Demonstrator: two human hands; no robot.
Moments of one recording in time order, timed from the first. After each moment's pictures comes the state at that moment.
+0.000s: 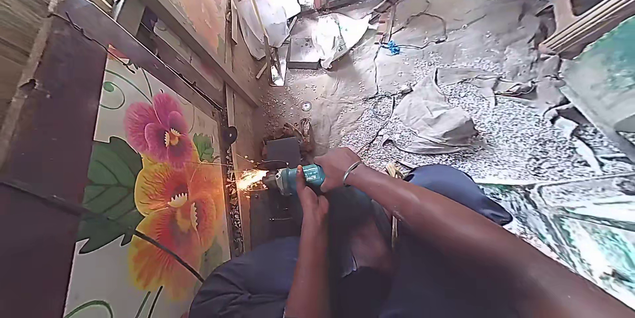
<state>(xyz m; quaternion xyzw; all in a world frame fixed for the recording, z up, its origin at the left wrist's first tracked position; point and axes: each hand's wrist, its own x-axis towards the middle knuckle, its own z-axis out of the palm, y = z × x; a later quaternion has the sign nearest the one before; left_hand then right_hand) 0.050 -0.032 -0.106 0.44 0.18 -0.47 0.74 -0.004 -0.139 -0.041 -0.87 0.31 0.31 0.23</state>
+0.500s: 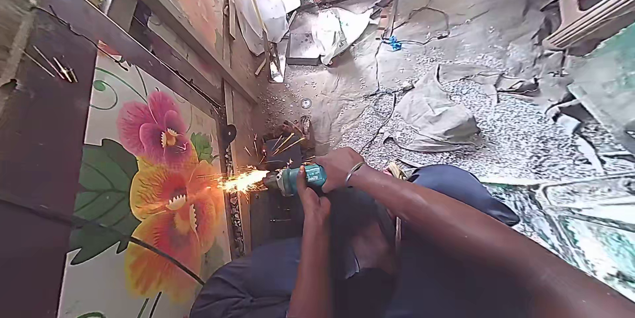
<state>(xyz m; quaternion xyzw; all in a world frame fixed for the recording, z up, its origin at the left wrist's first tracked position) 0.051 -0.033 -0.103 0.45 0.19 -0.46 0.74 -0.002 -0.141 -0.043 -0.86 0.32 0.31 0.24</state>
